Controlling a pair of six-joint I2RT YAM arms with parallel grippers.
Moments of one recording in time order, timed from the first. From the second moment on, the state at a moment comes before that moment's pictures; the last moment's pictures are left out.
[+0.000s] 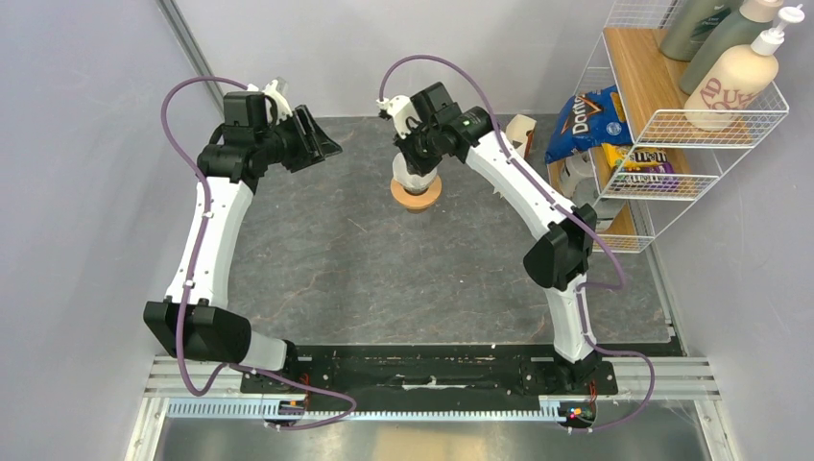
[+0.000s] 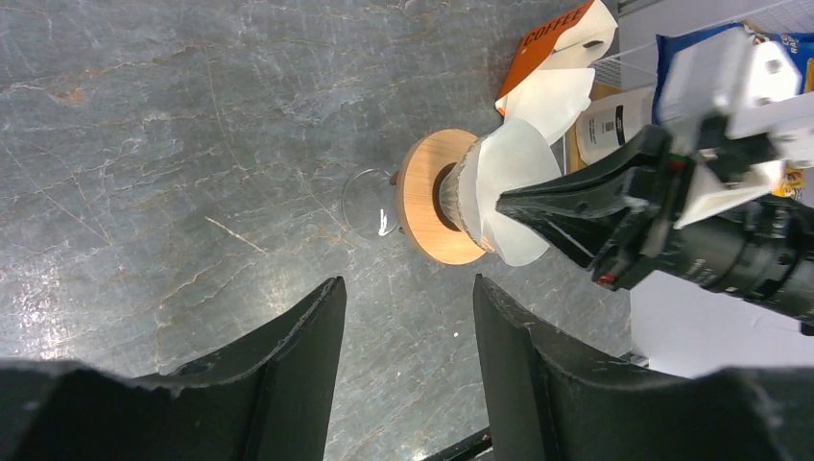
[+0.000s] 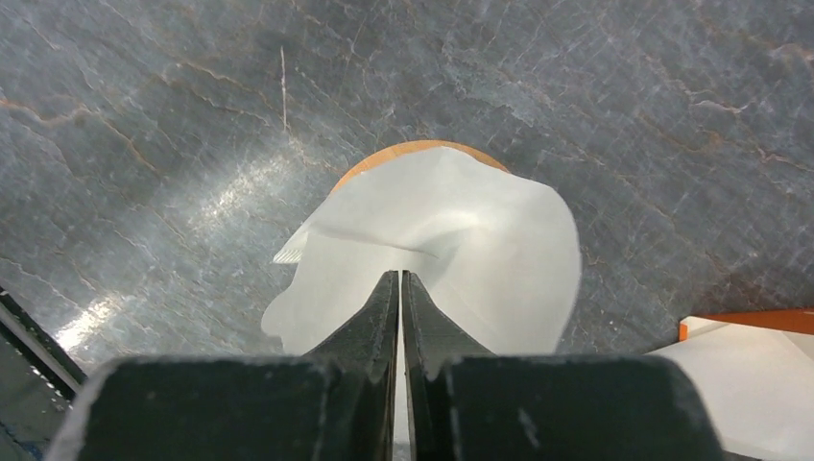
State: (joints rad) left arm -0.08 1.43 1.60 -0.77 0.40 -0.48; right arm 0.63 2.11 2.28 -0.99 -0.18 -0.19
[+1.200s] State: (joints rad) left arm -0.07 1.42 1.58 -0.77 0.40 -0.48; right arm 0.64 2.18 2.23 -1.00 -0.13 -0.31
